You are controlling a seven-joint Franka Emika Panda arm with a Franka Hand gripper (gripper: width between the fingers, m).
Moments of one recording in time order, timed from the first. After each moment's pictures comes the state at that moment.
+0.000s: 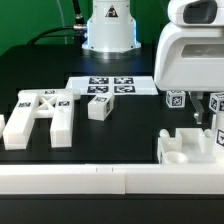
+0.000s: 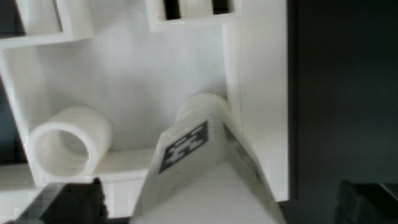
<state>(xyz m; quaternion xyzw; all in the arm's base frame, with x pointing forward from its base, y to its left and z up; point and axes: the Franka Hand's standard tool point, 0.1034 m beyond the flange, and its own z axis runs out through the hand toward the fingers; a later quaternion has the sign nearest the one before) 0.684 0.114 0.079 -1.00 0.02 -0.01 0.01</state>
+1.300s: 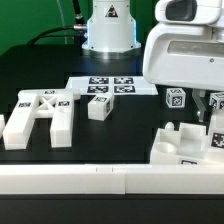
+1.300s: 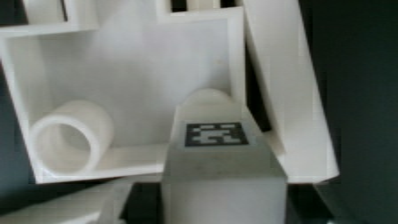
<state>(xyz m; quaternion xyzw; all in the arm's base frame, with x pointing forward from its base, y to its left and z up) 0.682 0.098 0.079 -0.98 0.21 0.00 0.00</state>
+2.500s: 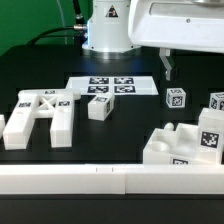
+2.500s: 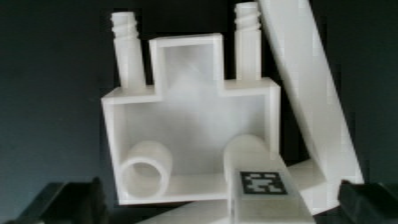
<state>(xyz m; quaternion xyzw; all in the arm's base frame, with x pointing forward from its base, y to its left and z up) 0.634 0.087 0.110 -0.97 0.23 0.00 0.00</state>
